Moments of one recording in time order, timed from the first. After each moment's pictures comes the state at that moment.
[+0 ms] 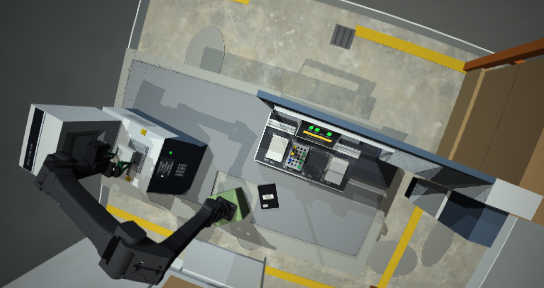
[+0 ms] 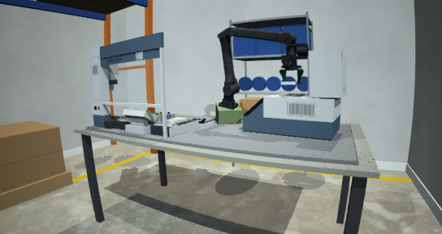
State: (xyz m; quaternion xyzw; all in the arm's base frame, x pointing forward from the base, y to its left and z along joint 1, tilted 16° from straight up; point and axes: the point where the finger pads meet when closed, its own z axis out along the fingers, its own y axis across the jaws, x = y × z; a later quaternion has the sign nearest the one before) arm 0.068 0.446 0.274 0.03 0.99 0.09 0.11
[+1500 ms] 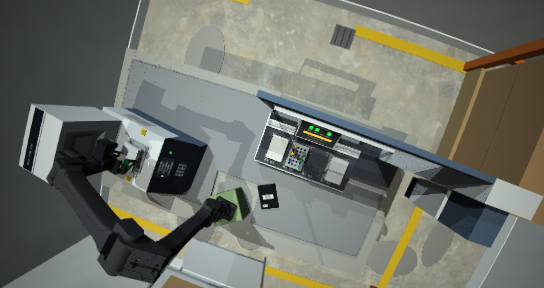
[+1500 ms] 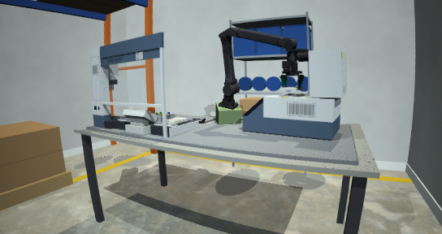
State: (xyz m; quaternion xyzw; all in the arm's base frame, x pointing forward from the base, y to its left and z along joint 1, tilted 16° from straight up) arm 0.075 0.455 0.244 0.03 0.99 0.10 0.11
